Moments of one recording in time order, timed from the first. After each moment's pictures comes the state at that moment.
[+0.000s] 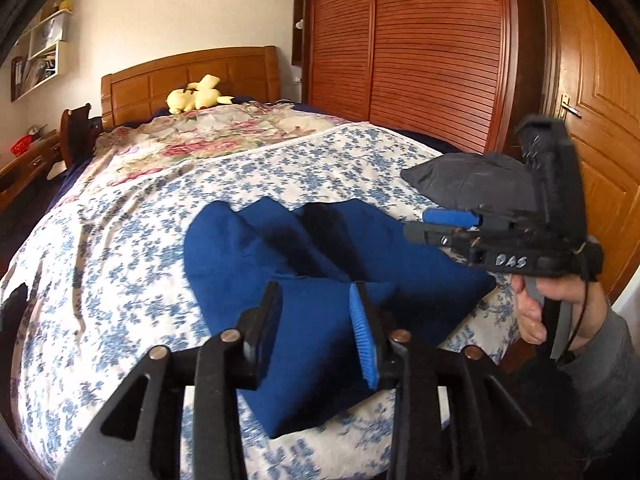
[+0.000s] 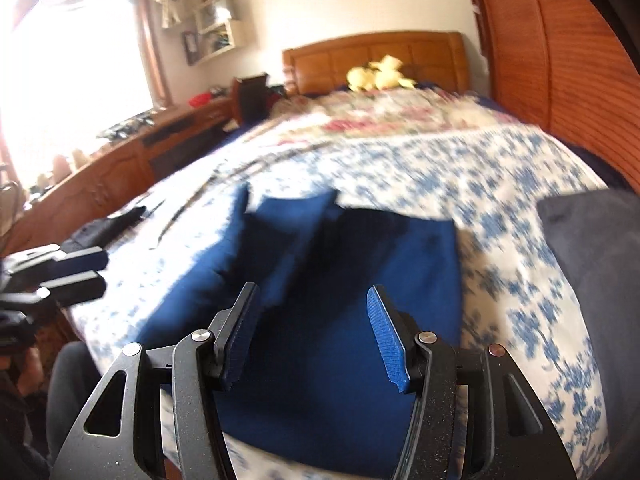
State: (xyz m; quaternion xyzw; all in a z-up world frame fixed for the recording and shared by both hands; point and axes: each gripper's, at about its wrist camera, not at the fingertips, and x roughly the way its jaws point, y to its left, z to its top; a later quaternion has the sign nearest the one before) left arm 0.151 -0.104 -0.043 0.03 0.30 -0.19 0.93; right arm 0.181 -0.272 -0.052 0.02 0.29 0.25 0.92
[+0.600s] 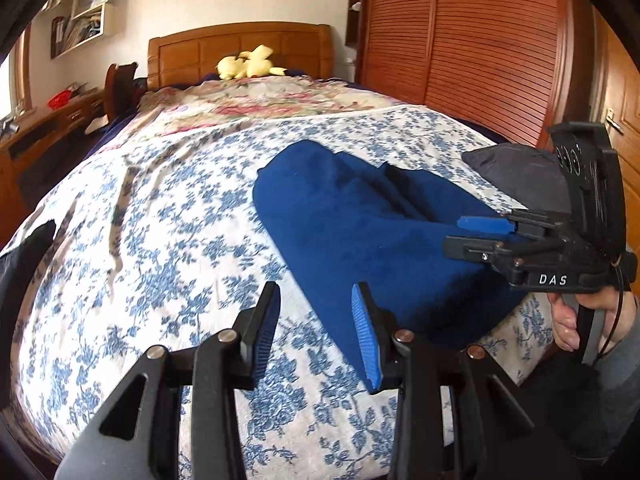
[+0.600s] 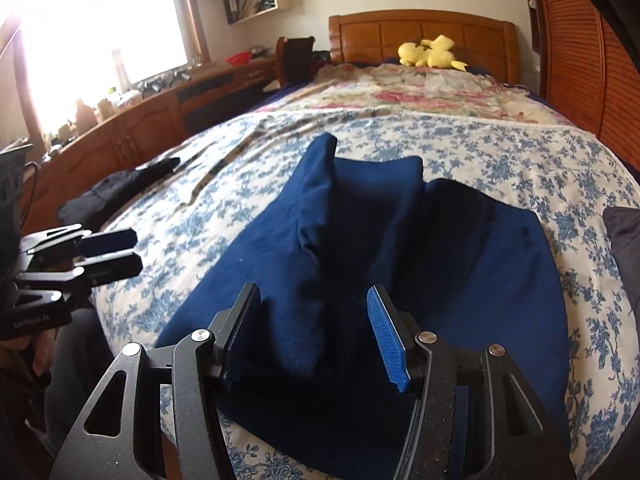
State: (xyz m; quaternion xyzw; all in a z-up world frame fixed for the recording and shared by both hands) left arm 0.154 -0.033 -0.097 0.00 0.34 -0.11 0.93; right arm 0.189 -0.194 -0.099 -0.04 0.35 0.29 0.89
